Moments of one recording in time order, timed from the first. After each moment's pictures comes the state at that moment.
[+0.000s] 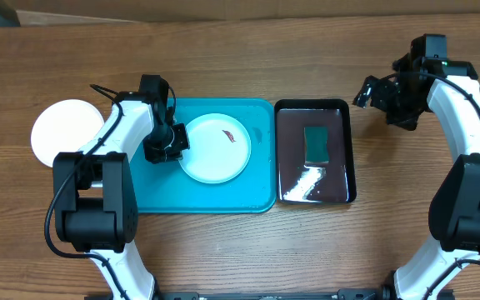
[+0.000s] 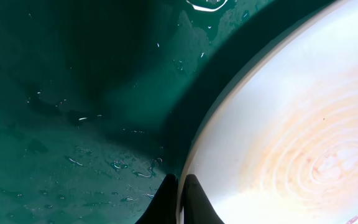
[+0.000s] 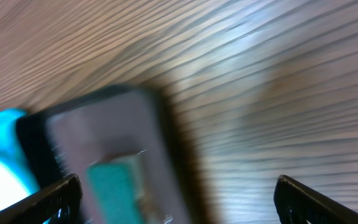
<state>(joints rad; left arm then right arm) -0.05 1.98 1.33 -0.92 0.14 -0.31 -0.11 1.94 1.55 -0.95 -0.32 0.28</state>
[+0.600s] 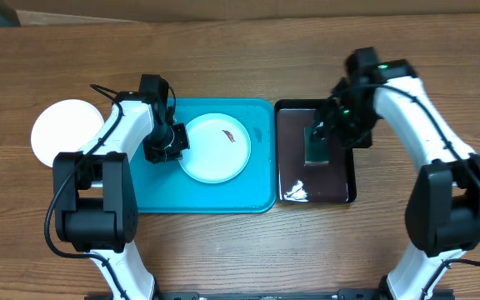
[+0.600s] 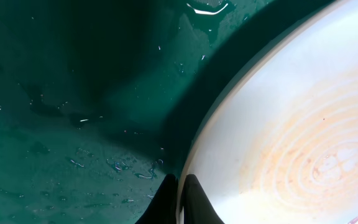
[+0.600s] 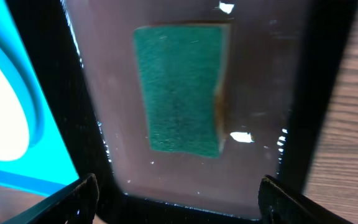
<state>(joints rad) -0.05 1.98 1.33 -0.92 0.14 -0.31 0.19 1.94 1.55 -1.18 -0.26 0.23</state>
